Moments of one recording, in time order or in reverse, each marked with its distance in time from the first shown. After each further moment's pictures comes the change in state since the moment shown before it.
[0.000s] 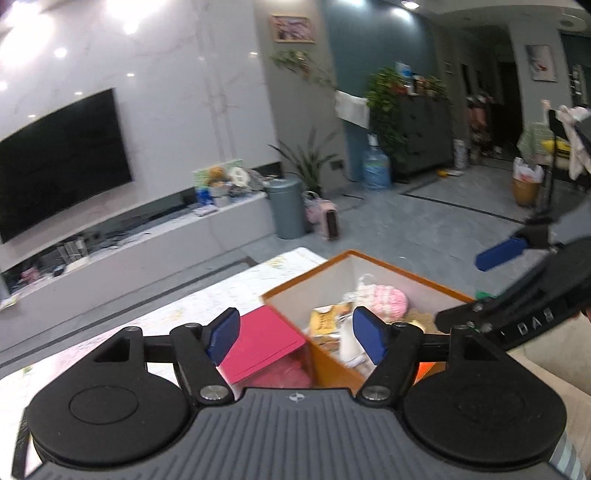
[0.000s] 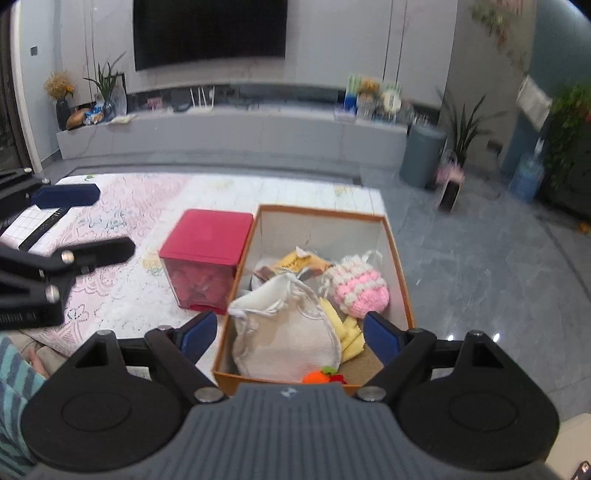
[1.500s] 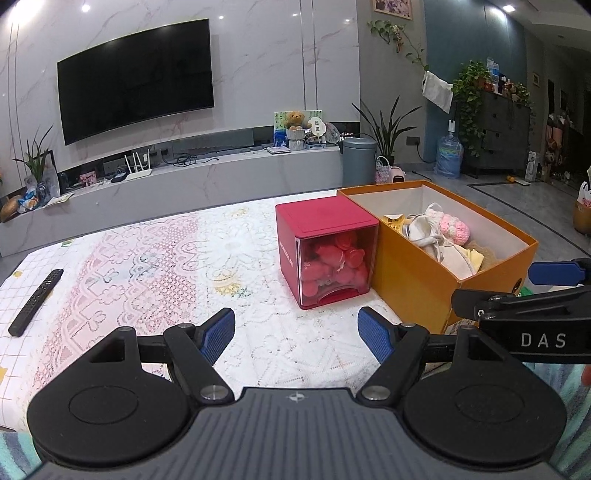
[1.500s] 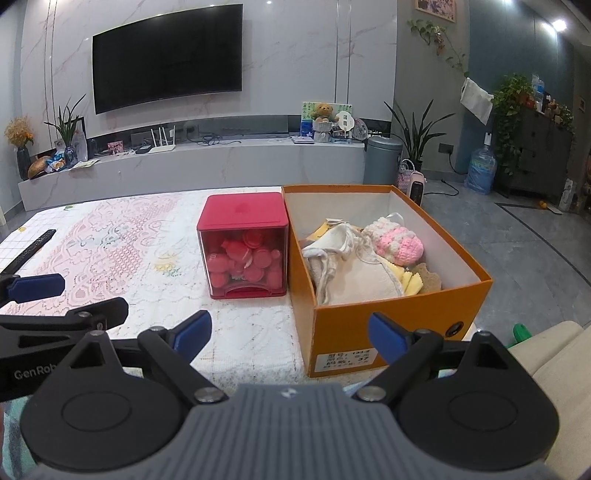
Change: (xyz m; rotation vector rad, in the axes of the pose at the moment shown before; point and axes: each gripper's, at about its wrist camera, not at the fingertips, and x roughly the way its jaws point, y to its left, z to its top) left arm -0.024 0.027 -0.112 -0.243 0.121 0.169; right arm 0.015 0.118 -0.094 0.157 -0.128 -0.139
